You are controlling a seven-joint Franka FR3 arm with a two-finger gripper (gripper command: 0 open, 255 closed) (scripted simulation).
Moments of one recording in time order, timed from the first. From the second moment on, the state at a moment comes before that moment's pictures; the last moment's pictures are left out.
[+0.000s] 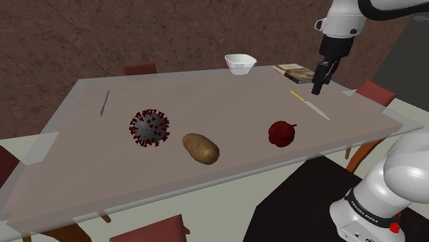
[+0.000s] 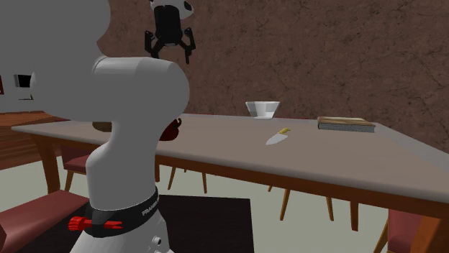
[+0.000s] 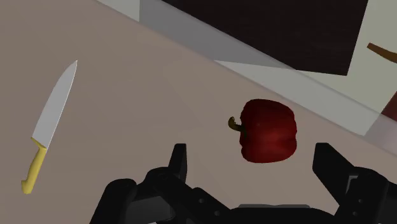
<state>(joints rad) 0.02 -0.79 0.04 -2.38 -0.06 1.53 -0.09</state>
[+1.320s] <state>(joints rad) -0.13 -0.28 -0.22 -2.22 -0.16 1.84 -0.24</state>
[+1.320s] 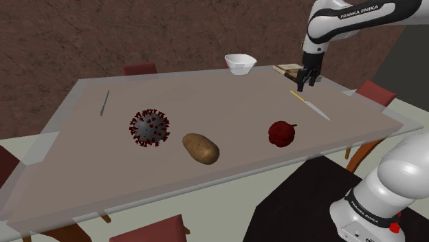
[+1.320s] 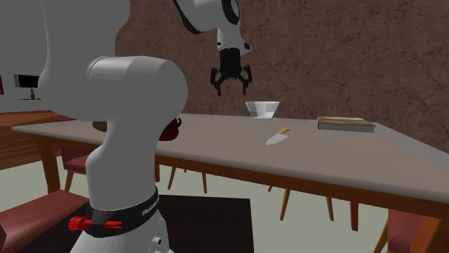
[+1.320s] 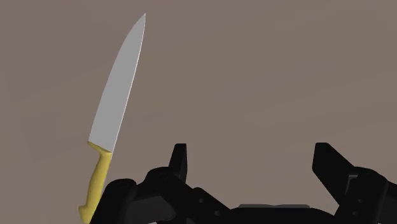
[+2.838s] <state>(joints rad) -0.31 0.38 -0.36 -1.77 0.01 1.99 -0.44</state>
